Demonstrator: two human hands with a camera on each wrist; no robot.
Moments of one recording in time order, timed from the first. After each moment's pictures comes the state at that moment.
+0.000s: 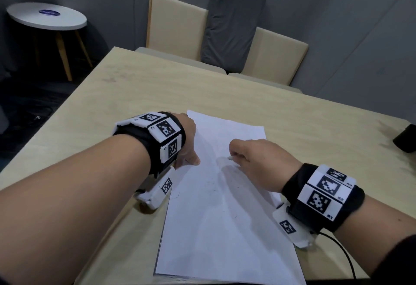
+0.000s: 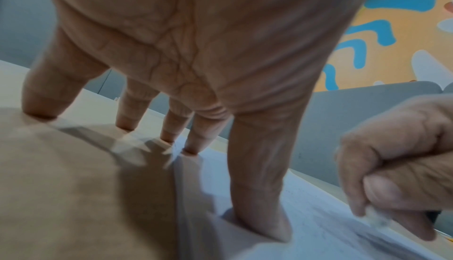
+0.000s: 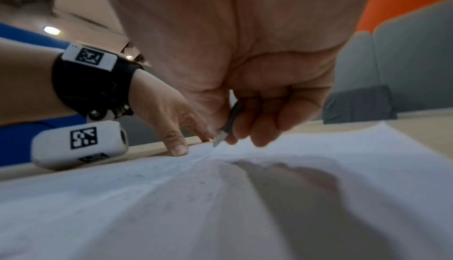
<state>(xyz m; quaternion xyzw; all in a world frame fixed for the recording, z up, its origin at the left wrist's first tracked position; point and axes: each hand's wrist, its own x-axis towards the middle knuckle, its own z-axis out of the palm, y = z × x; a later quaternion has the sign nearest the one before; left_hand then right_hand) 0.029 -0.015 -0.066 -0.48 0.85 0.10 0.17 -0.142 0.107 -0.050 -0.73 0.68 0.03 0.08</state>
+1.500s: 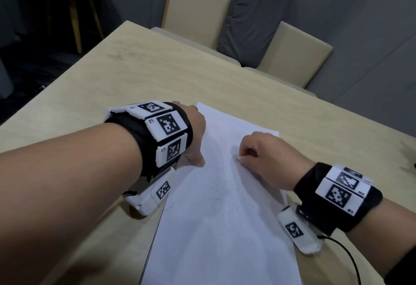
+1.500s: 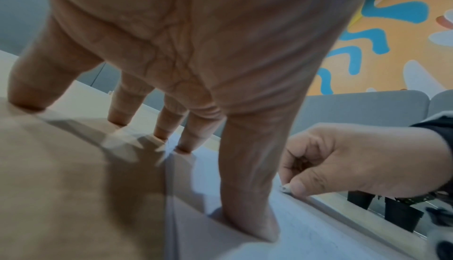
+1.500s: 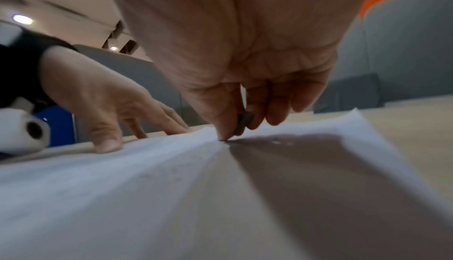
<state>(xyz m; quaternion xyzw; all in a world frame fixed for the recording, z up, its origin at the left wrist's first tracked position) 0.028 -0.003 -0.053 -0.49 0.85 0.11 0.18 -0.169 0.063 -0.062 -0.73 0.67 0.03 0.12</state>
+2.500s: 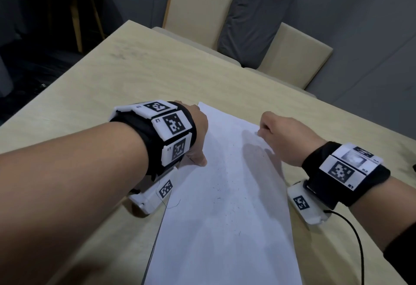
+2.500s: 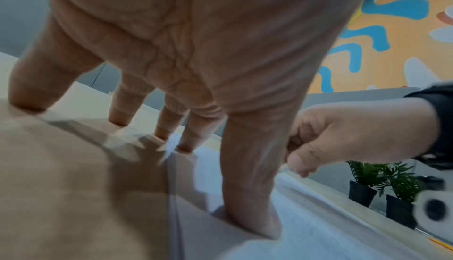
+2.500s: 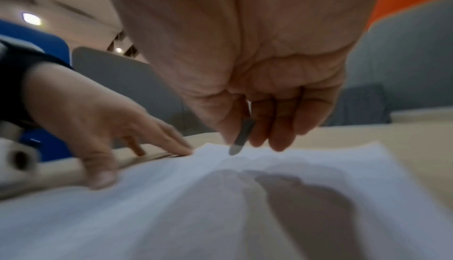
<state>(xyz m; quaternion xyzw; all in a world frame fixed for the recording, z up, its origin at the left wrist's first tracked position) 0.030 -0.006 -0.057 -0.48 0.85 0.13 0.16 -0.183 0.040 -0.038 -0.69 0.72 0.06 0.05</state>
